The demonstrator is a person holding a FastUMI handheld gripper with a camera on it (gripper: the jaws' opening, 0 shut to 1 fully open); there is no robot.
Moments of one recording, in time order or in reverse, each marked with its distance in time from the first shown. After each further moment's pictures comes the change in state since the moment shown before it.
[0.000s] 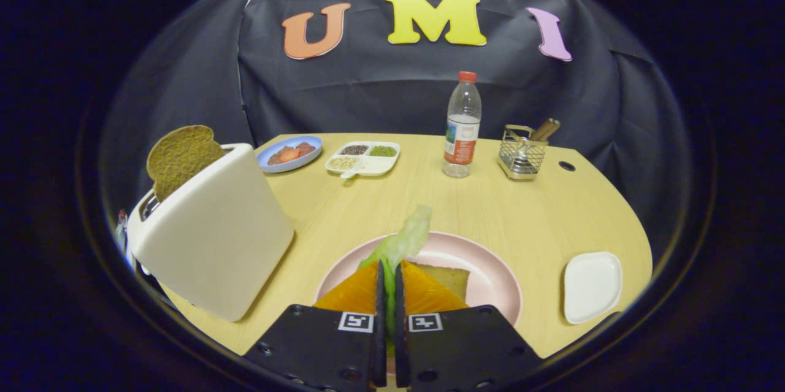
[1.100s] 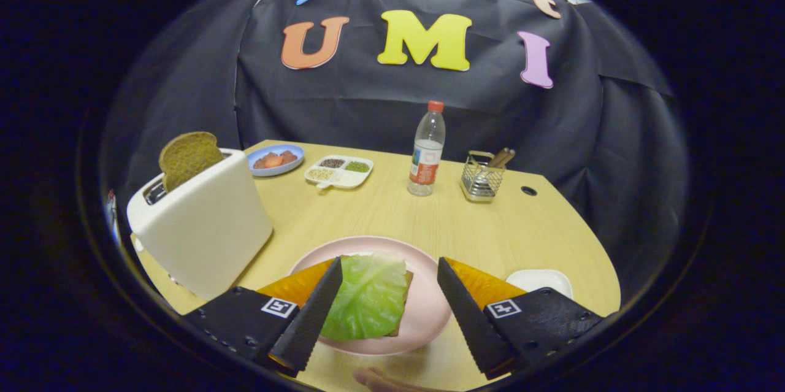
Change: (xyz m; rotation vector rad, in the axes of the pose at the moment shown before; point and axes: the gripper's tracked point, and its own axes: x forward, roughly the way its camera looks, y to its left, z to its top) arm -0.072 -0.029 0.026 -0.049 -0.111 -0.073
